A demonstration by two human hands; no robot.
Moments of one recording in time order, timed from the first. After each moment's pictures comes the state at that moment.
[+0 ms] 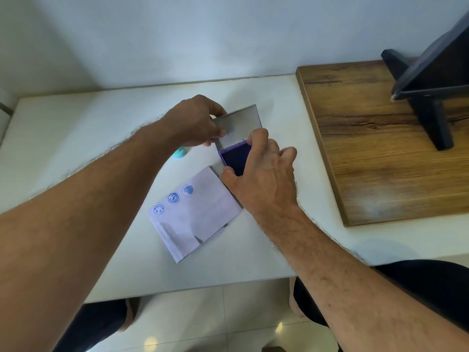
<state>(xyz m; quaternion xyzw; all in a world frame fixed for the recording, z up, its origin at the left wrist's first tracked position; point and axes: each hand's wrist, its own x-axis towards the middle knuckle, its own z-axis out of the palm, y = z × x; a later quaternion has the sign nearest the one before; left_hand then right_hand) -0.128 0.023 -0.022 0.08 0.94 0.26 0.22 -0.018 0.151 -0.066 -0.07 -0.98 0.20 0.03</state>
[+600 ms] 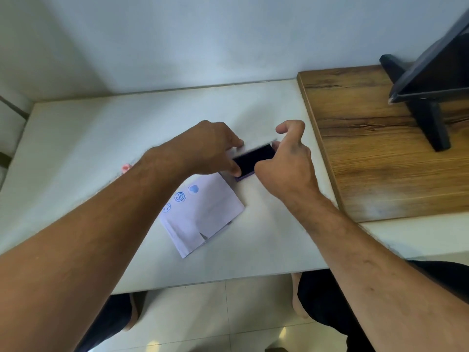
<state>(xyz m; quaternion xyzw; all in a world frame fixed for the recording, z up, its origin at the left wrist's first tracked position) -0.081 0.032 -0.006 0.19 0.95 0.12 0.22 -0.022 0.179 -0.039 -0.15 -0.89 0.42 -0.02</state>
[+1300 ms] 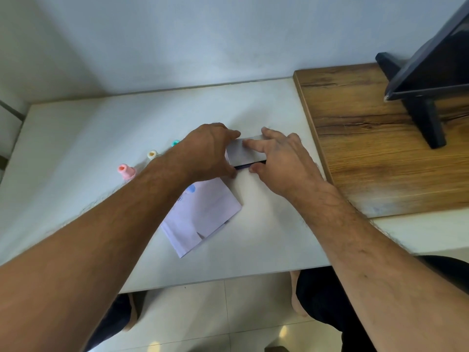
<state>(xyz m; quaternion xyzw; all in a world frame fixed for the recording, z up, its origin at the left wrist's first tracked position) -0.082 0.032 -0.029 0.22 0.96 0.12 0.15 -0.036 0.197 -0.048 0.02 -0.98 0.18 -0.08</state>
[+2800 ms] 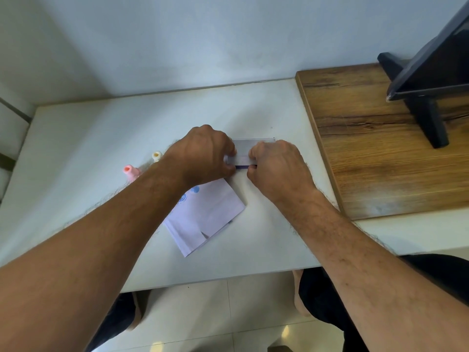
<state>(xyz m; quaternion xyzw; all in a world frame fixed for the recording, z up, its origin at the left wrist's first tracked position) -0.076 0.023 -0.027 0.23 0.96 0.06 0.11 -0.027 0.178 -0.044 0.04 -0.99 0.14 -0.01</state>
